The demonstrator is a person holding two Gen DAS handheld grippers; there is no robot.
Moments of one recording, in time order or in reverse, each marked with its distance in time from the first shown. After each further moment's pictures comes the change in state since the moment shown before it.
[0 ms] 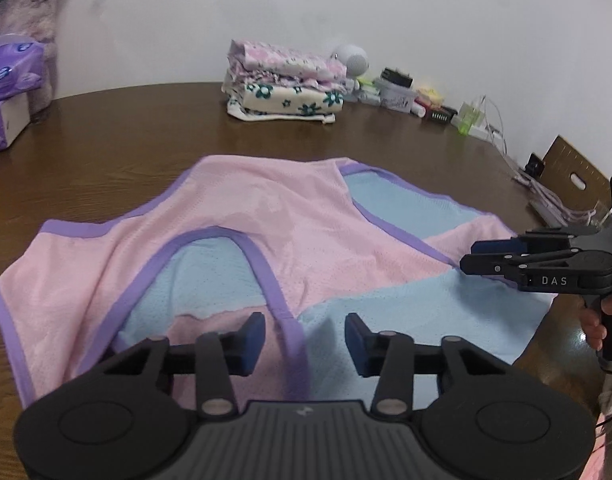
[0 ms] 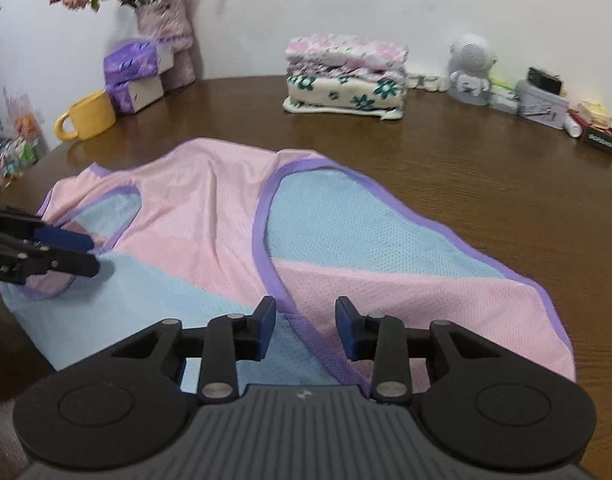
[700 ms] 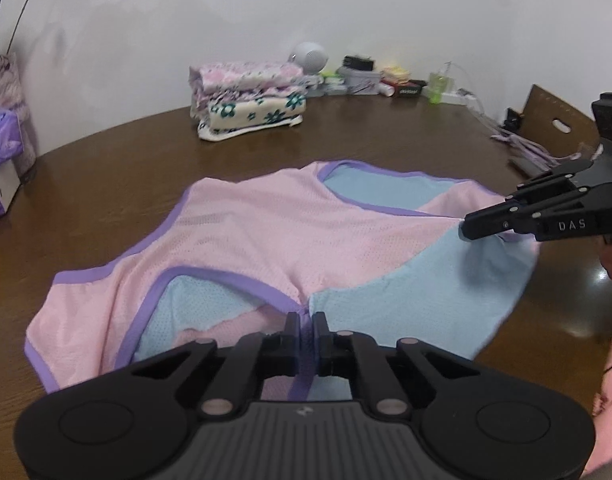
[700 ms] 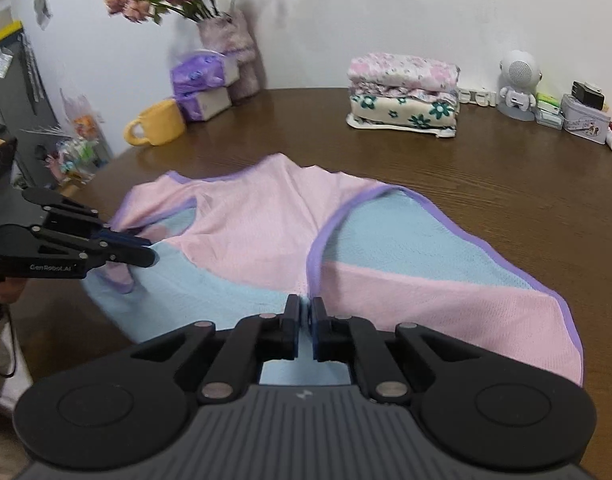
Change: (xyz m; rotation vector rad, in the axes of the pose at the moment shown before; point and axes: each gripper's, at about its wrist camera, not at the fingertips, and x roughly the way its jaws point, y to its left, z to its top) left arm -0.047 -0.029 -0.006 0.189 -0.016 0.013; right arm -0.058 0.011 0.003 -0.028 -0.020 0.184
